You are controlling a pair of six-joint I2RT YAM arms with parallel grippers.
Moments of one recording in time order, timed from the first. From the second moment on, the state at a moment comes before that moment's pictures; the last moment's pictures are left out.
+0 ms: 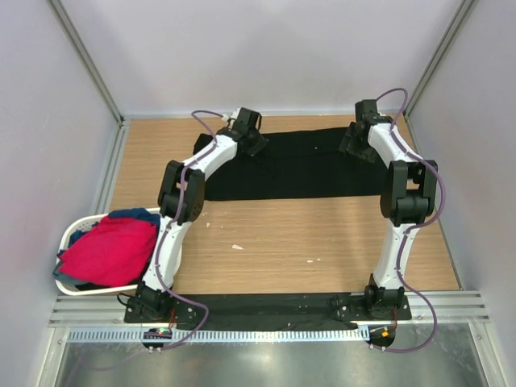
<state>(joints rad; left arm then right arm) -0.47 2.42 2.07 -0.42 -0.05 -1.01 0.02 2.09 1.74 -0.73 0.20 0.45</state>
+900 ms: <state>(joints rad) -0.45 2.28 2.05 -0.57 -0.21 -1.01 -0.02 2.10 1.79 -0.56 -0.12 0.09</state>
